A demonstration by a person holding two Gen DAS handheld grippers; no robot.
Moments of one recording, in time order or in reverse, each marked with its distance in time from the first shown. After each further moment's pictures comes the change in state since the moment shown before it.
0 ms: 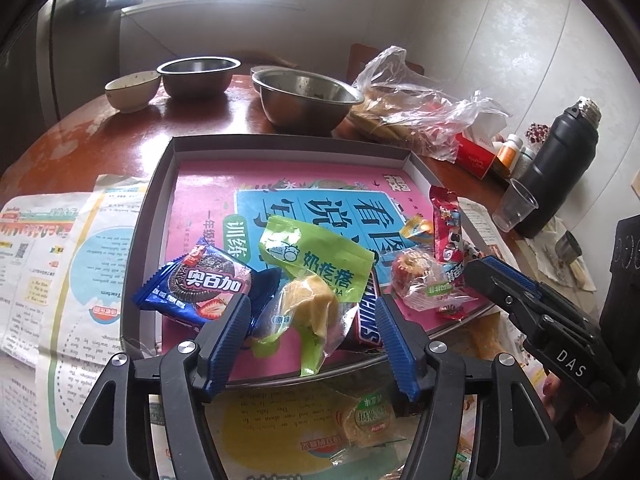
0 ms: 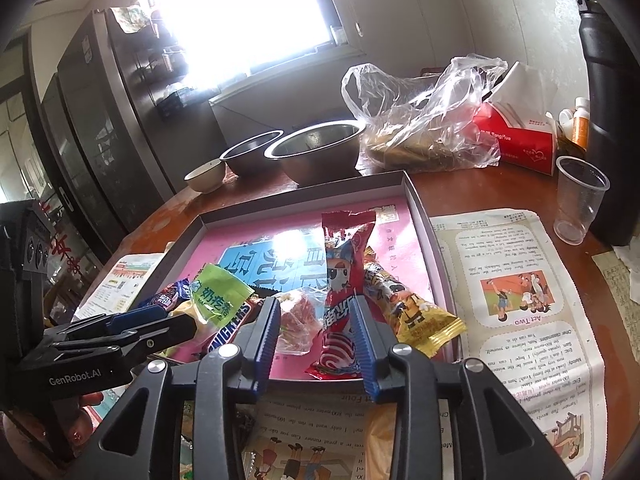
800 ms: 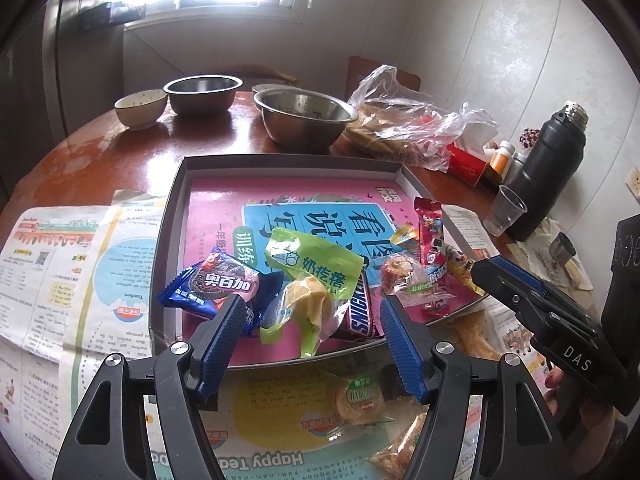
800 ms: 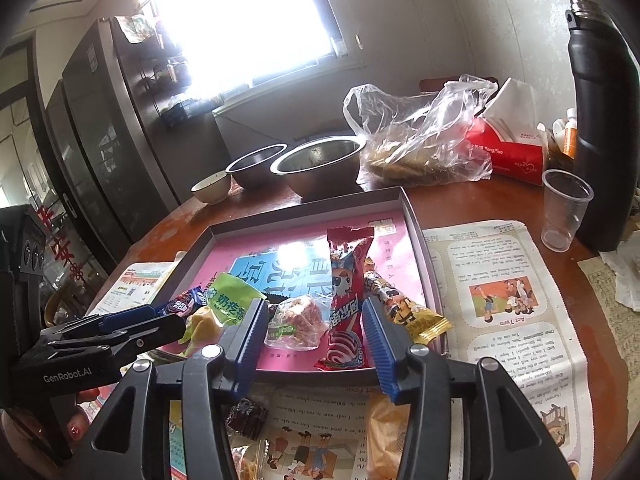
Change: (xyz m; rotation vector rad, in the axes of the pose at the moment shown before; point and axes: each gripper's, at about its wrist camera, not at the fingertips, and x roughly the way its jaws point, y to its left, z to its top) left arm -0.032 -0.004 -0.002 0.019 -0.041 0.010; right arm -0.025 0.004 0.004 0.003 -0.039 0.001
